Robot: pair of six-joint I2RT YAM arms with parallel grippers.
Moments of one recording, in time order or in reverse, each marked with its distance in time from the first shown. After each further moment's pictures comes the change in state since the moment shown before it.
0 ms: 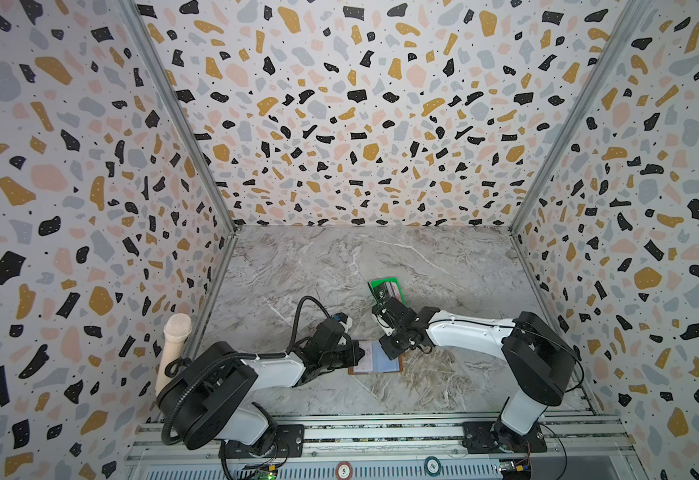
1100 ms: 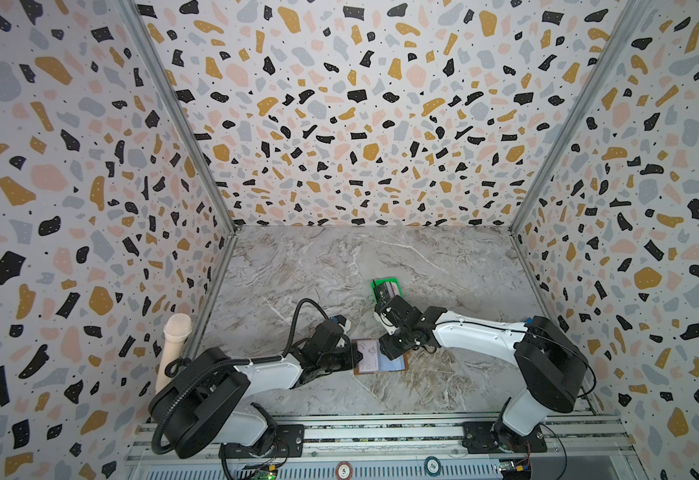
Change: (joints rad) left arm -0.004 -0.036 -0.006 -0.063 0.016 -0.005; right arm 0.006 -0.055 -0.023 -0.010 -0.070 0.059
